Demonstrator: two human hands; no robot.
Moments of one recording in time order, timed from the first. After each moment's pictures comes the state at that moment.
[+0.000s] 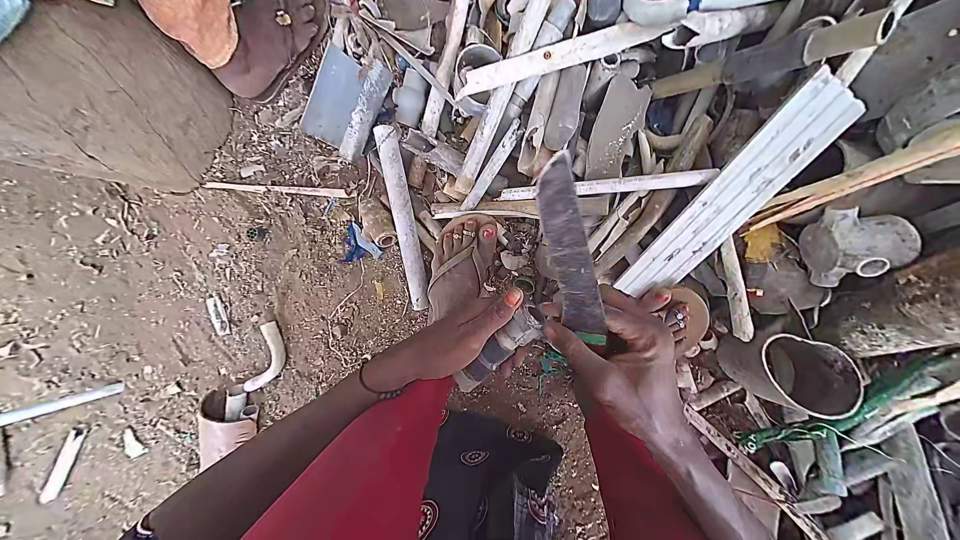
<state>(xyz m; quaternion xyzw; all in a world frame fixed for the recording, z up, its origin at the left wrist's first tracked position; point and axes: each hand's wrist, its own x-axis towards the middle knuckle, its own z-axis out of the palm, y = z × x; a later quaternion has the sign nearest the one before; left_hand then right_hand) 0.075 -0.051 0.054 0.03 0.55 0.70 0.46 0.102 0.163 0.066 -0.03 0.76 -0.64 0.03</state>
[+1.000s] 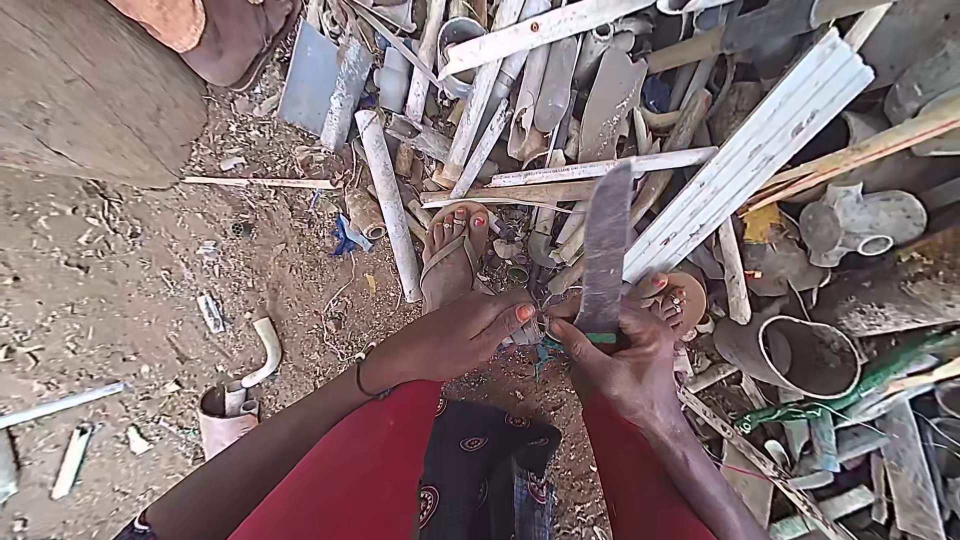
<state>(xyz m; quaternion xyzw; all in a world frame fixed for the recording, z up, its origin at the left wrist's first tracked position) 0.067 -0.047 0.057 0.19 0.74 0.47 0.44 0.117 0.177 0.048 -0.01 0.75 -0.67 0.03</state>
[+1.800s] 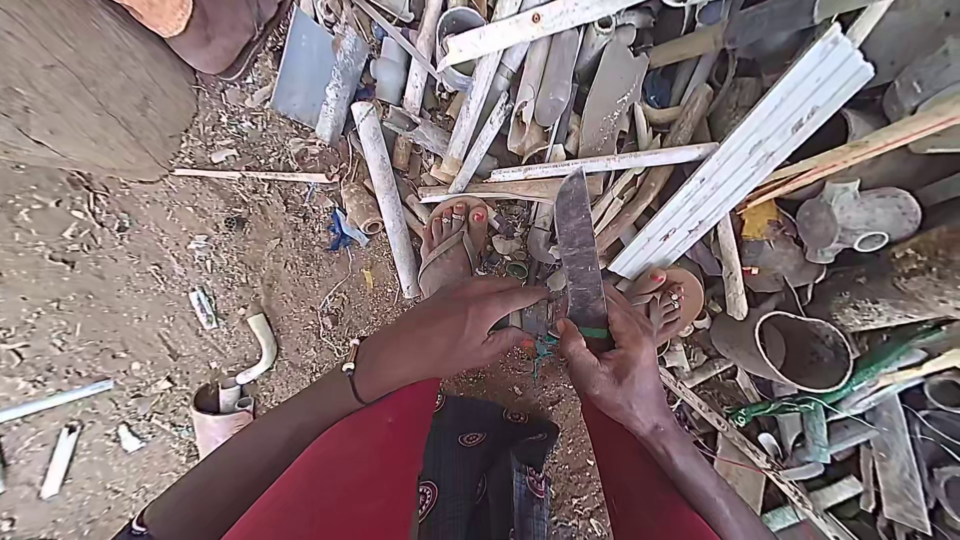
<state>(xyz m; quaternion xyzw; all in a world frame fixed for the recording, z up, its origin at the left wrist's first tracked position) 0.067 -0.044 0.062 0.31 0.83 0.35 0.31 0.124 0.171 0.048 -0.03 0.85 -0.53 0.00</state>
